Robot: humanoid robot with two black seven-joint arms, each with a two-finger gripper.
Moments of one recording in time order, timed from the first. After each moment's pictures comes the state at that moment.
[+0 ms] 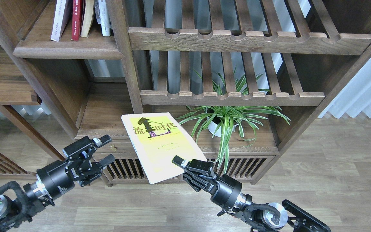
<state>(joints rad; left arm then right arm) -0.25 0.64 -0.57 -1.36 -0.94 -0.49 0.42 0.07 -0.12 0.79 1.18 0.52 0.58 -0.49</state>
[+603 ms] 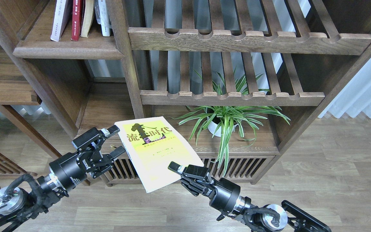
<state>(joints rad) -0.28 0.57 -0.61 -1.32 -0.94 -0.49 0.42 0.07 -0.13 0.77 1.19 0.48 0.58 -0.49</state>
